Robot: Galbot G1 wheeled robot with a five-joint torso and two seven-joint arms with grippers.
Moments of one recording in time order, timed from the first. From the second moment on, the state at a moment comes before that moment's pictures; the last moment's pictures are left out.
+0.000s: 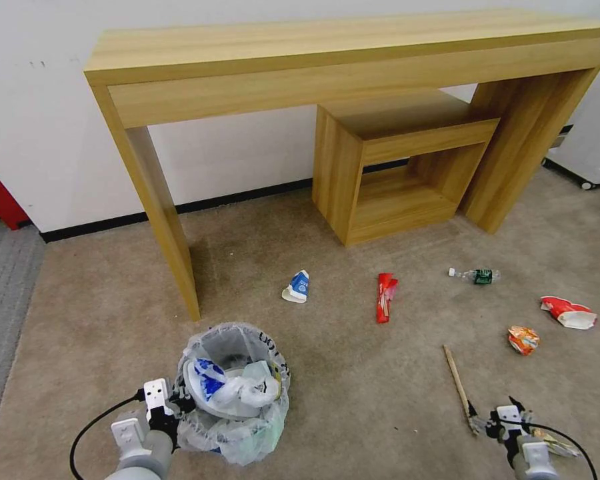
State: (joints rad) left arm 1.72 -1.18 -0.48 -2.09 -0.64 0.25 -0.38; right arm -1.43 0.85 0.22 1.21 0.45 0.26 0.23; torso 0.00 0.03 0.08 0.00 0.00
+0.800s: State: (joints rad) left arm 1.72 -1.18 -0.48 -2.09 -0.65 0.25 -0.38; right arm -1.34 0.92 0.17 1.02 0.37 0.36 0.18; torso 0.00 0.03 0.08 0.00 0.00
